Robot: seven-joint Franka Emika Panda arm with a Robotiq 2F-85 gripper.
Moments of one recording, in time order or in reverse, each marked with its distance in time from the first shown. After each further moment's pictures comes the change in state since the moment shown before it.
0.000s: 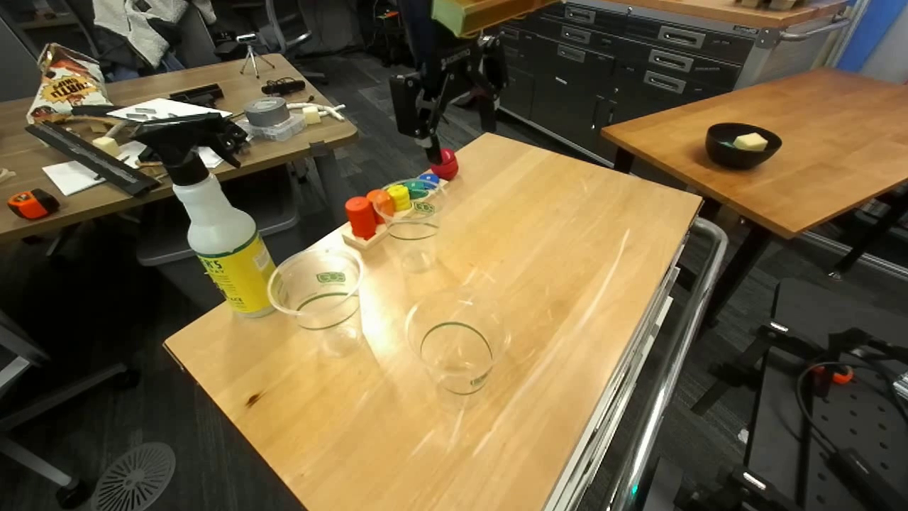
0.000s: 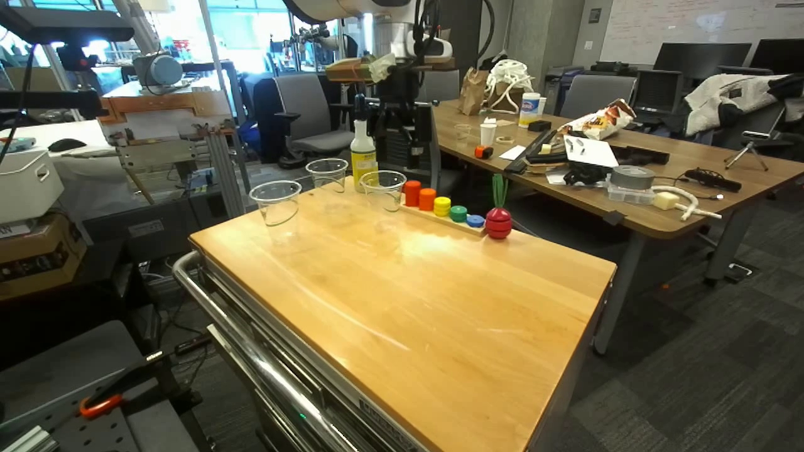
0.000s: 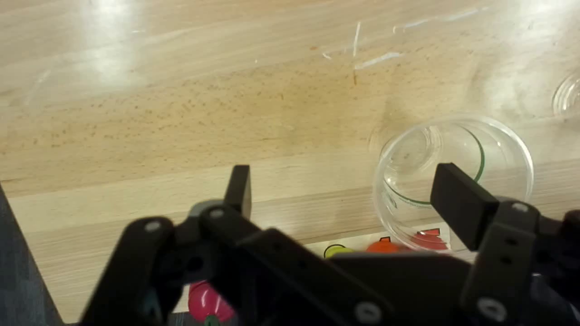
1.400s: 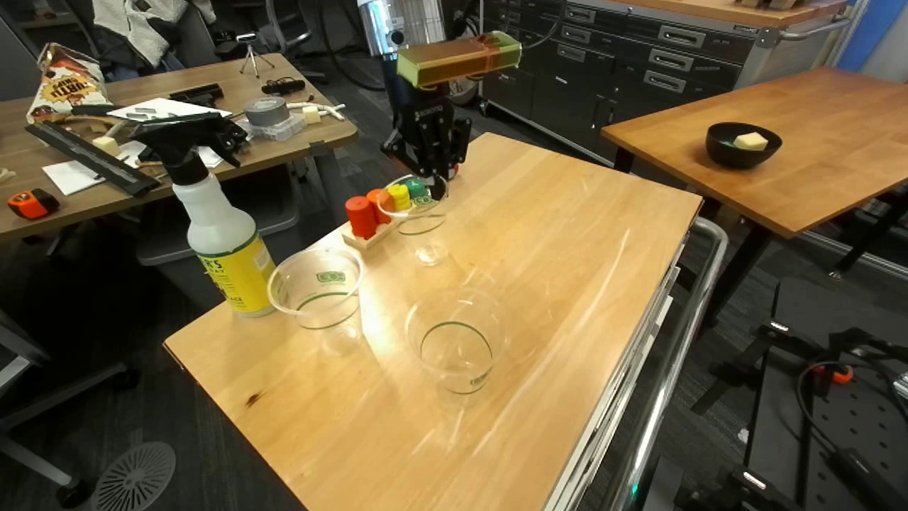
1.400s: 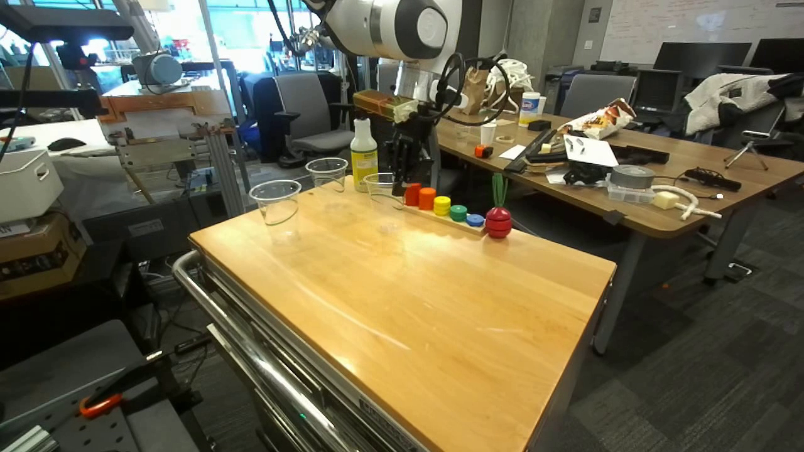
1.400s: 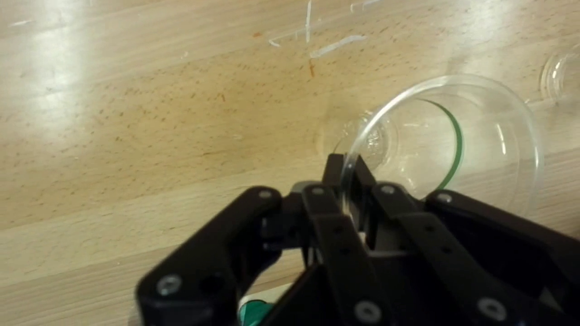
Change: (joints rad) arm 0.006 0.249 -0.039 0.248 0.171 -0.102 -0.062
